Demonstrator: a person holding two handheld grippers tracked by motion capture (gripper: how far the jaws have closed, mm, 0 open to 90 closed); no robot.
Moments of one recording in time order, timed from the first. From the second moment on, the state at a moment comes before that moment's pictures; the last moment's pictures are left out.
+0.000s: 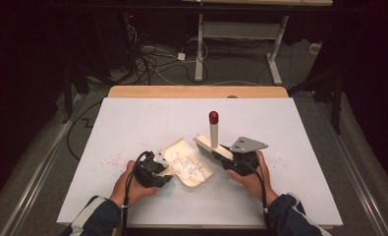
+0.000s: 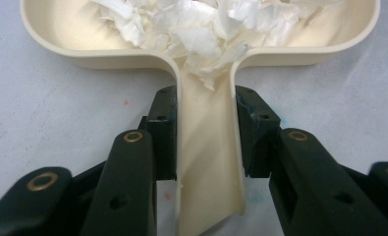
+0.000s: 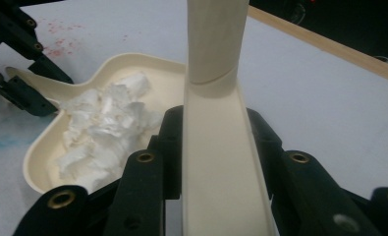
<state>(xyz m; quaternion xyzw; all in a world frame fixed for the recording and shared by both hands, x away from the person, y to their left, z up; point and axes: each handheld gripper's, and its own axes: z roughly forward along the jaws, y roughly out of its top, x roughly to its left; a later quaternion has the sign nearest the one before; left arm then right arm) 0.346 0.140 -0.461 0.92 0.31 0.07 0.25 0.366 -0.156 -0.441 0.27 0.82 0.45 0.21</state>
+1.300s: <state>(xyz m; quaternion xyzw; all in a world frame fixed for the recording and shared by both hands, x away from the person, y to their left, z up) 0.350 0.145 -0.461 0.91 0.31 0.08 0.25 0.370 -0.180 -0.421 0.28 0.80 0.49 0.21</state>
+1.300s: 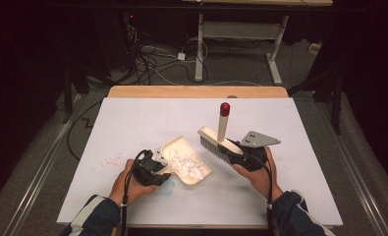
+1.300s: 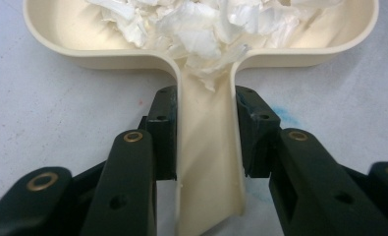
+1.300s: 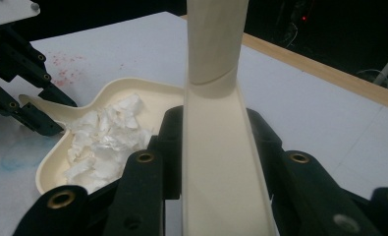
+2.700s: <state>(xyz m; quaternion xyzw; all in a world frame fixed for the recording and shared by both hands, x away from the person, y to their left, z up) 0.347 0.163 -0.458 0.90 0.33 0.09 0.26 0.313 -0.231 -0.409 0.27 0.83 0.46 0.15</state>
